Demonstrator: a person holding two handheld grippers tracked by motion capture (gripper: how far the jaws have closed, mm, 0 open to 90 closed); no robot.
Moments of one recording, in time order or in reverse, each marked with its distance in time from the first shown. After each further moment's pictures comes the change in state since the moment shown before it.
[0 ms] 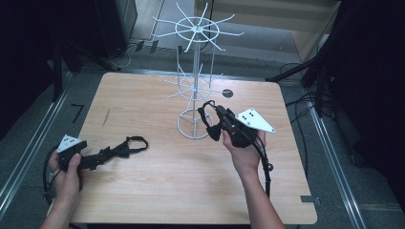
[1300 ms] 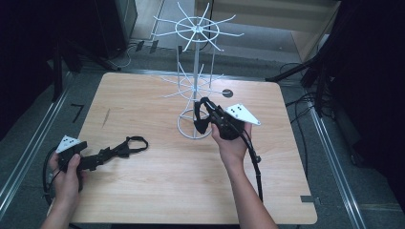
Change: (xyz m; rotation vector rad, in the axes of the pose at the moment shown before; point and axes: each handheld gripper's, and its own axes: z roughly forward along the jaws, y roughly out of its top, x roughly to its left) left arm 0.000 -0.001 -0.001 -0.002 -0.012 -0.012; right arm 0.003 -0.017 0.043 -0.002 0.006 0.098
